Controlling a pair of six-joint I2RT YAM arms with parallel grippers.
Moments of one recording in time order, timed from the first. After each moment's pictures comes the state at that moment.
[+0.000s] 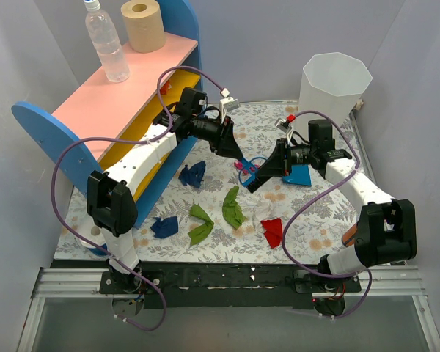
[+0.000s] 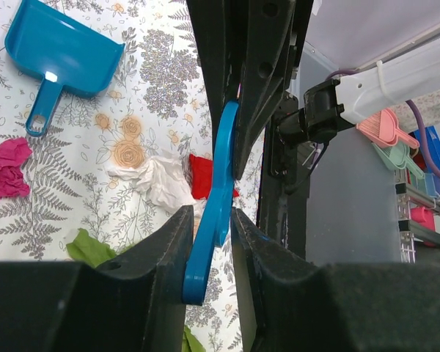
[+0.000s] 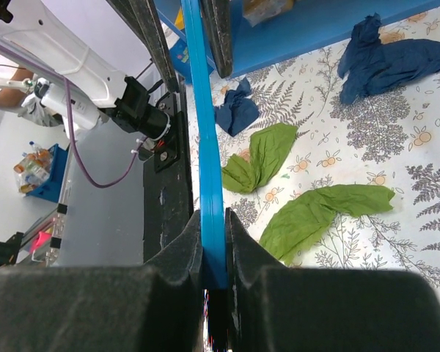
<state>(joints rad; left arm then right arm) -0.52 1.83 1.75 -0.63 1.04 0.03 0.20 1.45 1.02 -0.23 -1.32 0.05</state>
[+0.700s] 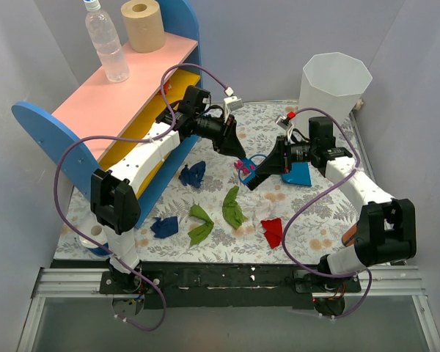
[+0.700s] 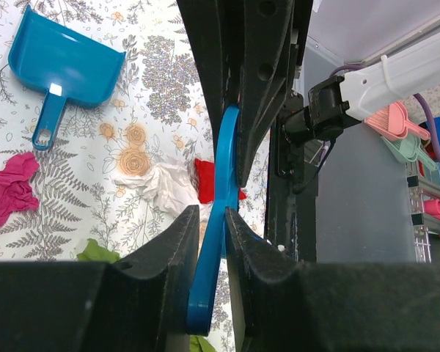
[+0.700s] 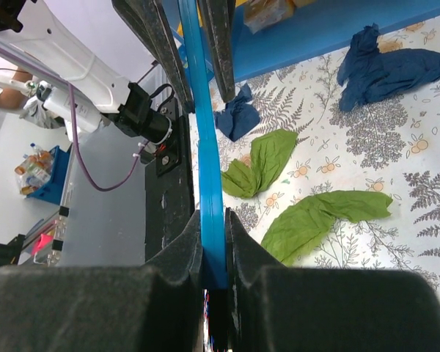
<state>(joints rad) -0.54 1.86 1.80 -0.66 1.04 0.08 0.20 1.46 1.04 -0.21 -1.33 0.09</state>
